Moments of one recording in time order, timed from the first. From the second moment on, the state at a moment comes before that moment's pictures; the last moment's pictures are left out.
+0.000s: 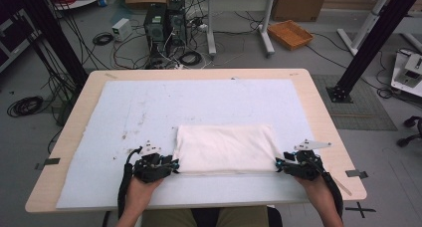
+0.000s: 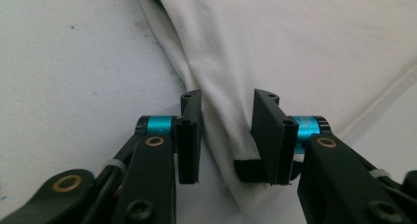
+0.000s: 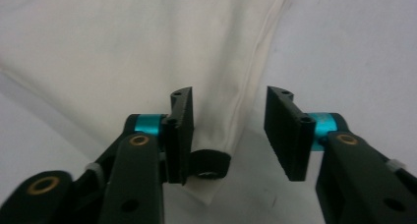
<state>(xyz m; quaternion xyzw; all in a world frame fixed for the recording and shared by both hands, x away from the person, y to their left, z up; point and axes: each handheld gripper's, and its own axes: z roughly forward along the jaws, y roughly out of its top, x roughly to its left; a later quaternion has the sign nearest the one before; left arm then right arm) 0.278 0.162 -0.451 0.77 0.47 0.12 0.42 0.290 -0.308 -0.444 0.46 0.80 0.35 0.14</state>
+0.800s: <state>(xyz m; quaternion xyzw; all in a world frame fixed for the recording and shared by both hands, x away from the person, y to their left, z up) 0.276 0.180 -0.428 0.70 0.39 0.22 0.56 0.283 -0.330 -0.423 0.41 0.77 0.40 0.28</state>
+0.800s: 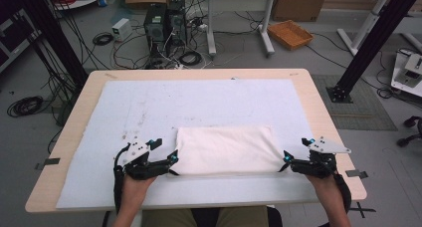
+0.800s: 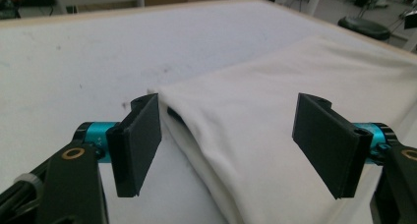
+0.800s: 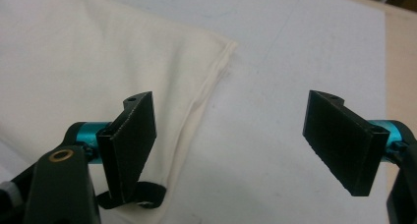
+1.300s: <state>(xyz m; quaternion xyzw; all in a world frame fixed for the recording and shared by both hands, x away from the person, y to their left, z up) 0.277 0.197 -0.429 0.68 0.39 0.24 0.57 0.283 -0.347 -0.423 0.41 0.76 0.42 0.29</state>
